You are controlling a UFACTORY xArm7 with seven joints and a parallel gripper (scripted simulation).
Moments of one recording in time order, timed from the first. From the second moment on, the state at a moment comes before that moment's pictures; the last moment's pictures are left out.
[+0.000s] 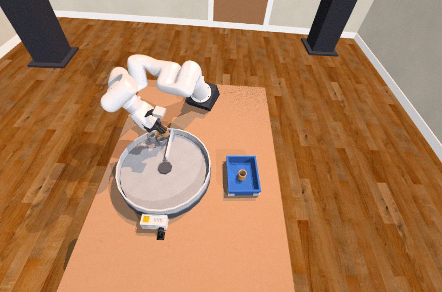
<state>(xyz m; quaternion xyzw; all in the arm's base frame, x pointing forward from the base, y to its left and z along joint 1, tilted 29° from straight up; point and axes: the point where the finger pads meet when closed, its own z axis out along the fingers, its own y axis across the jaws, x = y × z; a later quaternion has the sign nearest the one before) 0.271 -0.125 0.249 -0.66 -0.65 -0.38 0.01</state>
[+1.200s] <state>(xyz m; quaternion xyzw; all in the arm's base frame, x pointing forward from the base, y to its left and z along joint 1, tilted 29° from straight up) 0.317 0.075 0.242 -0.65 -0.65 -0.38 0.01</state>
